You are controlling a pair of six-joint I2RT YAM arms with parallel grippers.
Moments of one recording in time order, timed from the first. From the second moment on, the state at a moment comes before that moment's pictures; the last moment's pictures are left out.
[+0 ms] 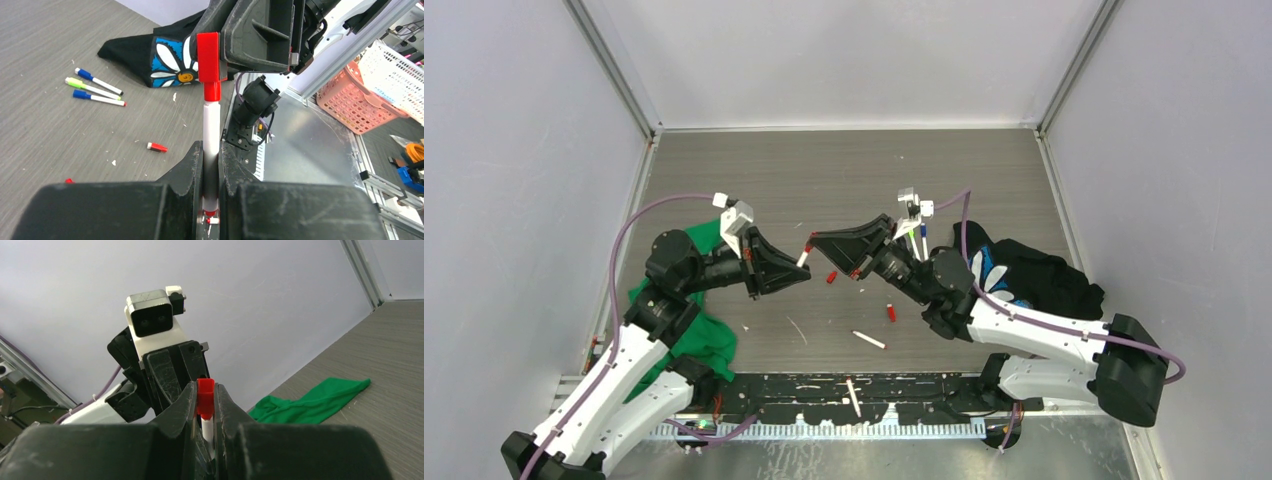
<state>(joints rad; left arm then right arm) -0.47 0.70 0.68 0.07 0.85 -0.44 1.02 1.11 0.64 0.90 -0.04 0.72</state>
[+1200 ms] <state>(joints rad) -0.48 0.72 0.63 -0.10 1.02 -0.48 1.18 1.04 0.50 0.77 0.14 0.79</state>
